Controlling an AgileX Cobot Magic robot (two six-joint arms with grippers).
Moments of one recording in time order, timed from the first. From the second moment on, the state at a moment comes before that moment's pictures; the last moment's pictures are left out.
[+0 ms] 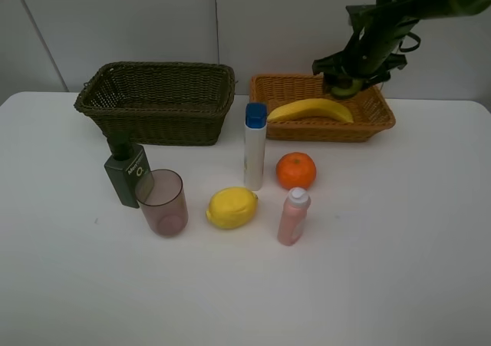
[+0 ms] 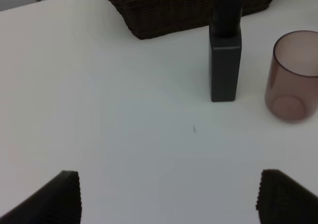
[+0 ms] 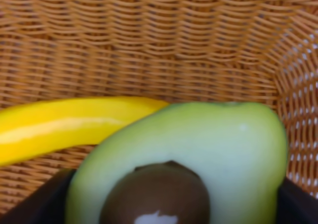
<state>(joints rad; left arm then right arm) -0.11 0.00 -0.42 -0.08 1.07 0.15 0.23 2.10 -1.64 -0.21 0.65 0.16</state>
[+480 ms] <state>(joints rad) -0.11 0.00 -0.42 -0.08 1.07 0.15 0.22 2.10 -1.64 -0.19 0.66 0.16</state>
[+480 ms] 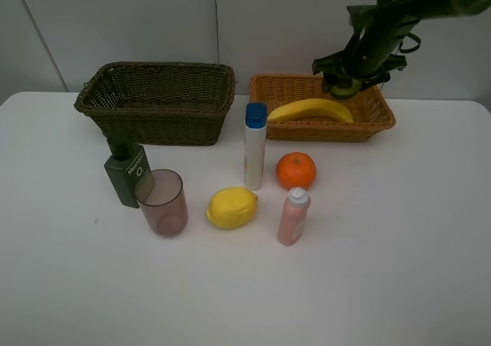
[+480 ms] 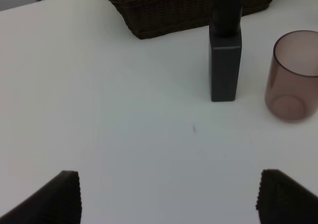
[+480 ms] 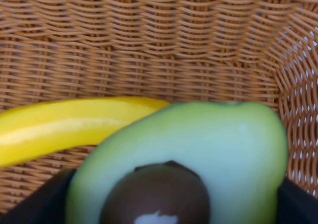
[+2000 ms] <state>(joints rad) -0.11 0.00 -0.42 -0.08 1.07 0.15 0.22 2.07 -1.64 -0.05 0.75 0.00</state>
